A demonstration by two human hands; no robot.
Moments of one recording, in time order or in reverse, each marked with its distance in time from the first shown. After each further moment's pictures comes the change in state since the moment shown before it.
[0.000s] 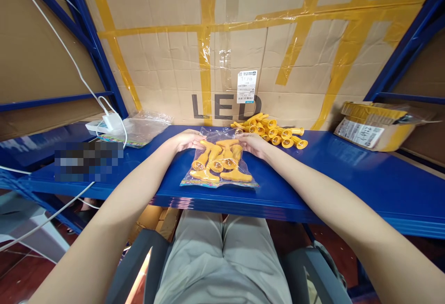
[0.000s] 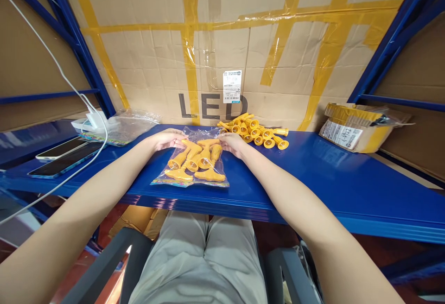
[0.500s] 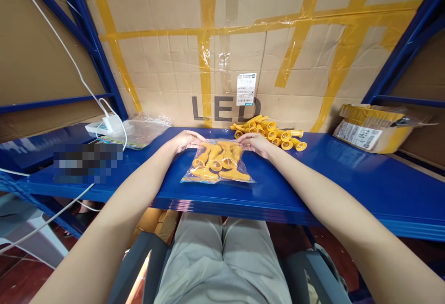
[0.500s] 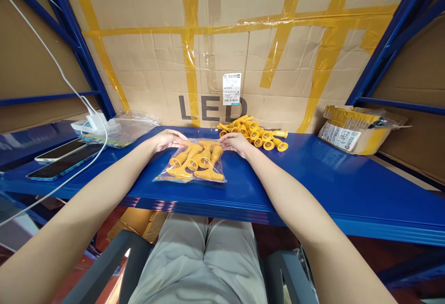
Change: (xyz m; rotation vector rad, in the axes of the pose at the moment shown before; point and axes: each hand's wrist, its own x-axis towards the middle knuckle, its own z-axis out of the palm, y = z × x) left_hand 0.000 -0.003 -0.003 0.010 0.094 0.078; right_hand 0.004 -0.002 -0.020 -0.130 -0.048 -0.099
